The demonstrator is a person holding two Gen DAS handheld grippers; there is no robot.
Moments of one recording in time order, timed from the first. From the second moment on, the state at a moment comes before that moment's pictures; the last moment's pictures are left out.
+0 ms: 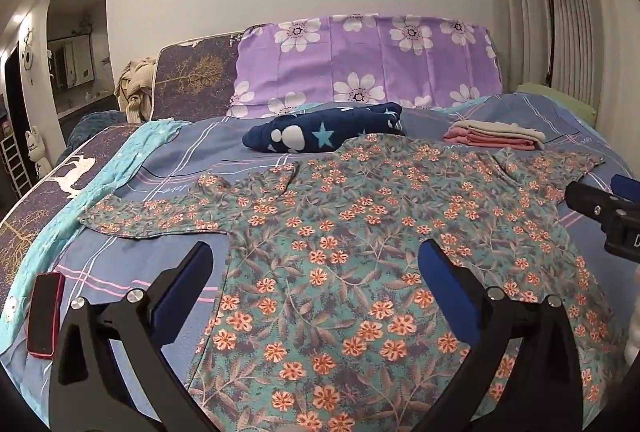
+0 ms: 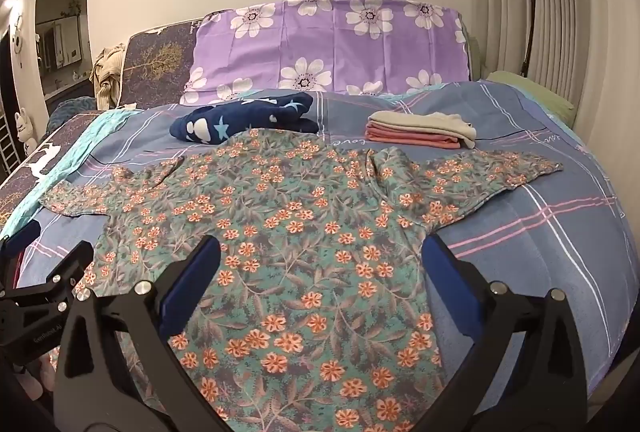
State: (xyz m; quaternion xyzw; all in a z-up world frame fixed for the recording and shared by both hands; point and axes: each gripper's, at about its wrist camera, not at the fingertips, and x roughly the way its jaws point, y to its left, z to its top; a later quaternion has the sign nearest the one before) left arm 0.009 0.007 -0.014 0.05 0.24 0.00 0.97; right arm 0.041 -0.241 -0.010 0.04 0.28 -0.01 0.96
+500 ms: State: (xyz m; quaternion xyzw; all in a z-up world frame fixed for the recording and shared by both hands) left arm 0.005 0.008 -0.018 0.06 0.23 -0.01 0.97; right arm 0.043 -0.225 -0.016 0.04 0.30 0.01 0.95
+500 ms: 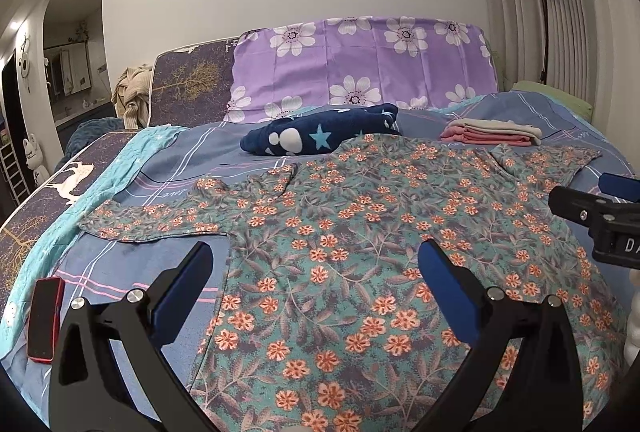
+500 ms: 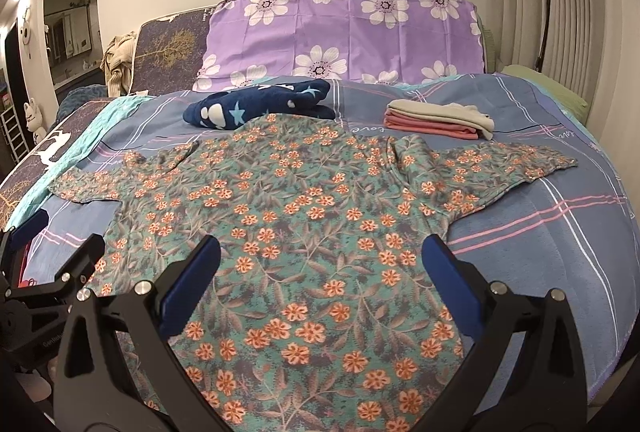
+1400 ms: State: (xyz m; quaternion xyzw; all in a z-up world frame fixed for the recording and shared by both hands) left arm 0.010 0.024 -0.027 0.06 0.27 0.00 0.96; right arm 0.051 -0.201 -0.020 0.02 0.32 0.01 0.95
